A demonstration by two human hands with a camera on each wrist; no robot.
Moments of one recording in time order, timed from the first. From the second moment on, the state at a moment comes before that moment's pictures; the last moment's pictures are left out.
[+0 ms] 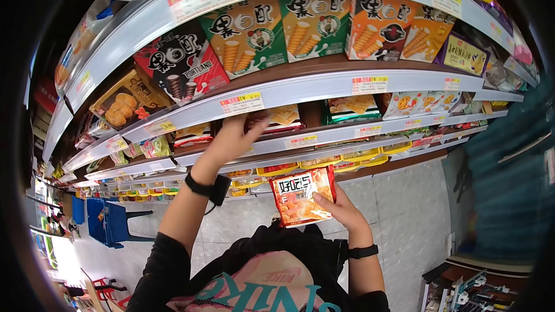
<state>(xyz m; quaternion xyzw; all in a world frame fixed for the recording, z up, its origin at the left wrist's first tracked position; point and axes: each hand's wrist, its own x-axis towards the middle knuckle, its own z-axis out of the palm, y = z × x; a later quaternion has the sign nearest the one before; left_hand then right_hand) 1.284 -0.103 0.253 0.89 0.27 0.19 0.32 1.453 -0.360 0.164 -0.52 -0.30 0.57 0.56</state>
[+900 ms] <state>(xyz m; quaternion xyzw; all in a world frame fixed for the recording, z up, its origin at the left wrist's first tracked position) 1.159 -0.115 0.223 0.86 0.42 0.30 0.00 1.401 -0.310 0.184 -0.51 -0.38 0.61 0.48</state>
